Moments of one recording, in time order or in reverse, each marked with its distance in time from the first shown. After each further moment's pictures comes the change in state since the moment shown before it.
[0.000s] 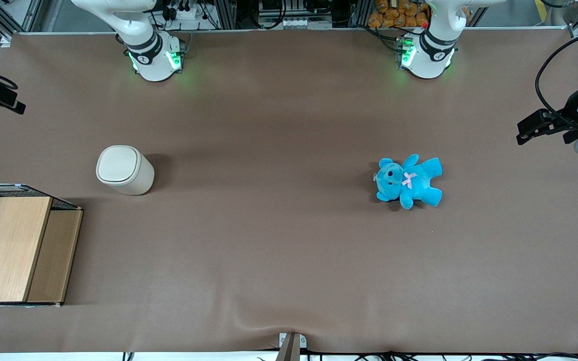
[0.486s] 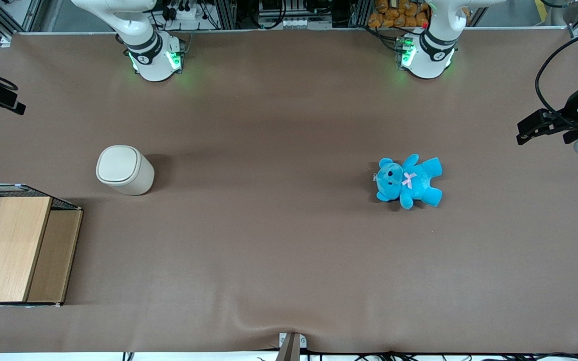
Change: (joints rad) arm -0.008 0.014 -0.002 -0.001 0.000 -0.006 0.000
